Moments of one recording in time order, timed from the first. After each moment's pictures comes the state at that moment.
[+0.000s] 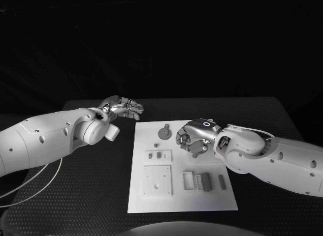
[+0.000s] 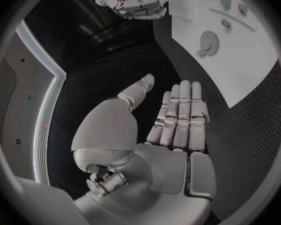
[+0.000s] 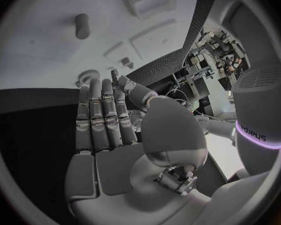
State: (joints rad) left arm 1.25 -0.74 -0.16 1.24 -0.26 -0.21 0.15; left_hand 1.09 -0.10 0.51 -0.27 0.05 0.81 0.20 0.29 0.47 1.10 0.15 0.08 0.19 0.93 0.08 0.60 0.59 0.02 0.94 -0.02 0.06 0.99; right arm 1.09 -0.78 -0.08 1.59 -1.70 -0.29 -0.04; right_hand 1.24 -0.06 0.63 -0.30 0.05 1.01 0.11 0.35 0.52 1.24 0.08 0.24 0.13 1.05 0.06 0.48 0.60 0.23 0.78 0.19 0.24 1.14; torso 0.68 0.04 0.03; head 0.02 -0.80
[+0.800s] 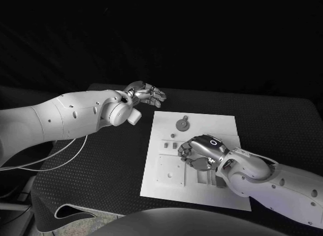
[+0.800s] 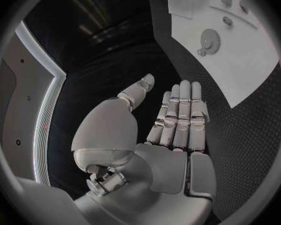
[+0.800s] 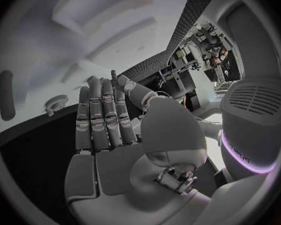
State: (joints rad) left arm 1.25 -0.72 -0.16 1.21 -0.26 -0.21 0.15; left_hand 1.09 -0.10 0.51 -0.27 0.05 0.81 0.20 0.29 0.47 1.10 0.15 0.08 0.19 0.93 0.08 0.60 0.59 0.02 0.94 -0.02 0.06 0.99; right arm 0.96 -0.68 -0.13 1.52 -1.69 -0.47 0.09; right_hand 1.24 -0.06 0.63 -0.30 0.05 1.01 0.11 0.35 0.53 1.24 0.08 0.24 0.13 1.05 0.06 0.47 0.61 0.22 0.78 0.19 0.24 1.14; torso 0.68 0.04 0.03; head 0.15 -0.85
